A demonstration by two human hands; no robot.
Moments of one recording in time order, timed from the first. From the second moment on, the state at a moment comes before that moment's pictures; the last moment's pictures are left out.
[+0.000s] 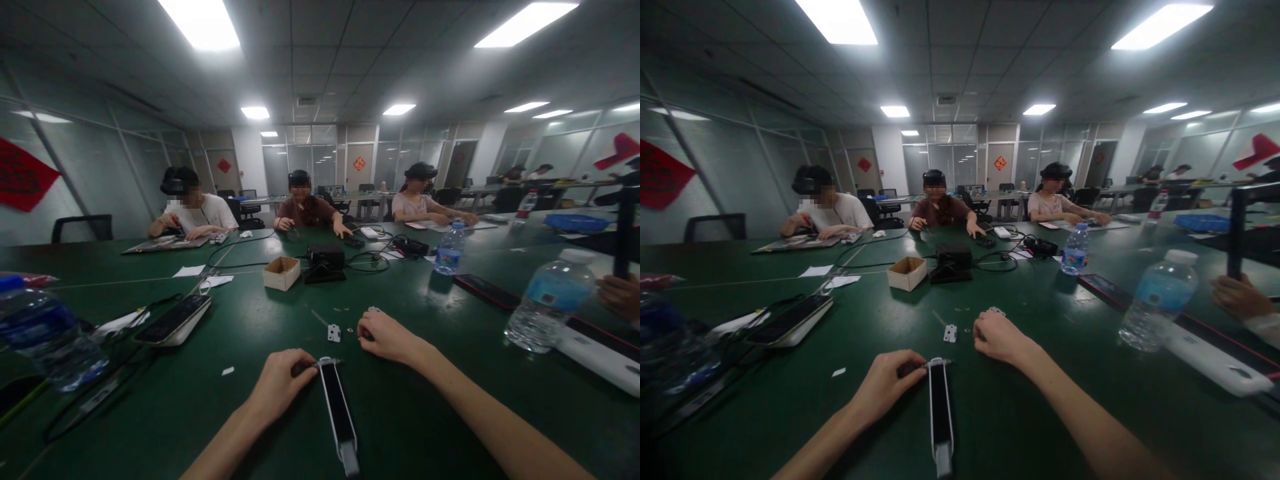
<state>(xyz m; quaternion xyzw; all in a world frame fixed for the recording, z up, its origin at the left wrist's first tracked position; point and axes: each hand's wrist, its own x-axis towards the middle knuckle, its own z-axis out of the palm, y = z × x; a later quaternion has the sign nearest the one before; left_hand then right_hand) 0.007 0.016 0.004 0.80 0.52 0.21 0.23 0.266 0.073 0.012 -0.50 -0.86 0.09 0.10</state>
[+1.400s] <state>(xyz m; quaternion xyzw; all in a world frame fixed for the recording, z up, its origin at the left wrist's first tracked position) 0.007 0.012 -0.003 0.83 0.45 0.30 0.10 0.215 0.035 -0.003 -0.26 -0.91 0.01 0.32</state>
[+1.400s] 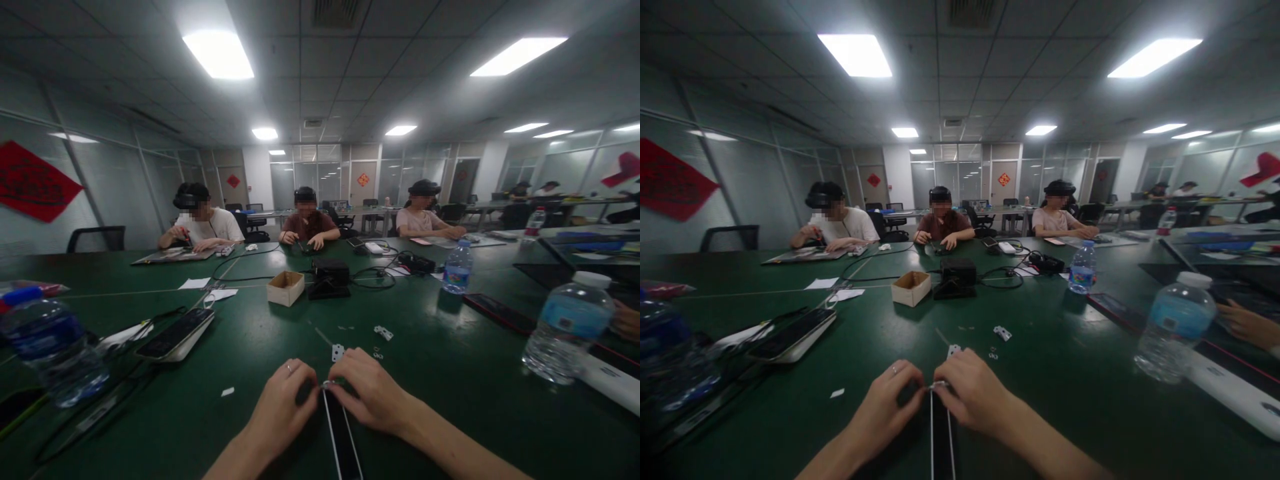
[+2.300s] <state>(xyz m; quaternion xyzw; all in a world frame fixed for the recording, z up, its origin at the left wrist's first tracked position) 0.007 0.016 0.002 0.76 0.54 0.27 0.25 0.231 0.041 0.010 -0.35 -0.92 0.08 0.13</state>
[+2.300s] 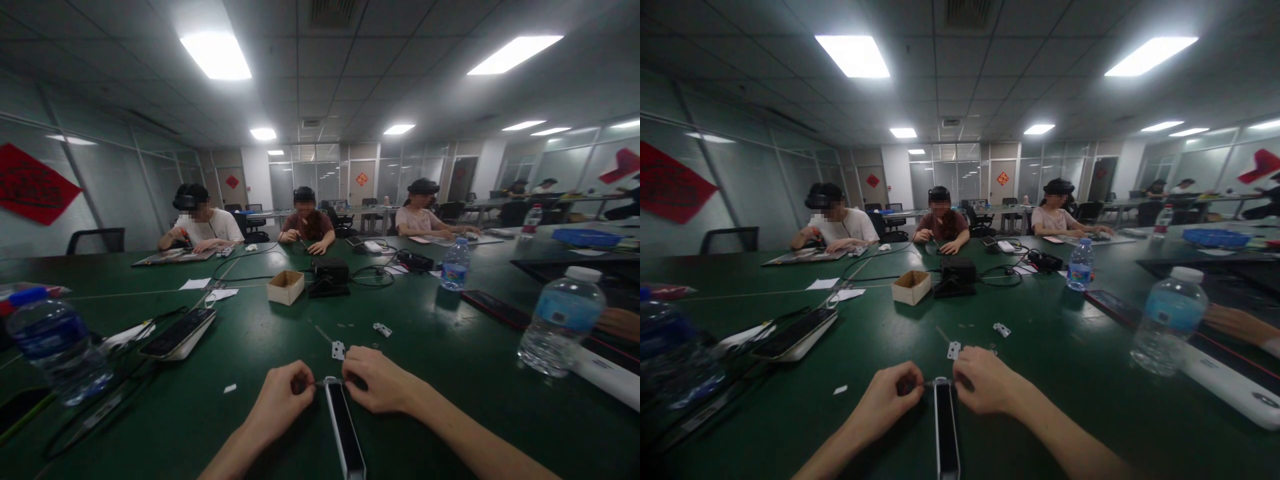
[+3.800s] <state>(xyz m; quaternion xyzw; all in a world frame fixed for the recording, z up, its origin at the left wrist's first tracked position) 0.003 0.019 0.006 0.74 0.50 0.26 0.35 0.233 0.042 0.011 -0.35 -0.92 0.09 0.12</state>
